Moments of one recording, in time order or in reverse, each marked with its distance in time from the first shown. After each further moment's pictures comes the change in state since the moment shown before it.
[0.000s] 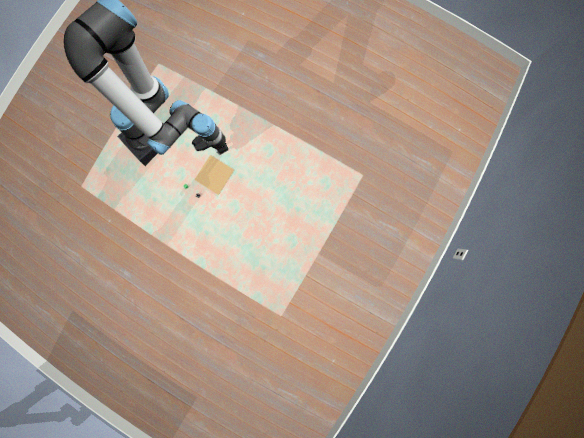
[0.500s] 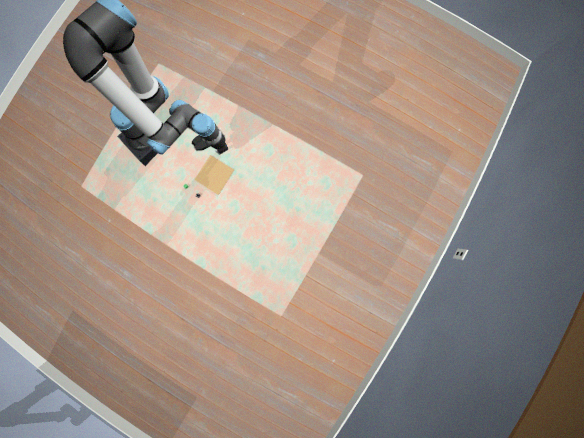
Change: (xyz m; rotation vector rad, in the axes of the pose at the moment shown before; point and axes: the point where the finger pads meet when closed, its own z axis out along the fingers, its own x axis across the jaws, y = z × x) arm 0.002 -0.001 -0.001 0.003 0.006 0.001
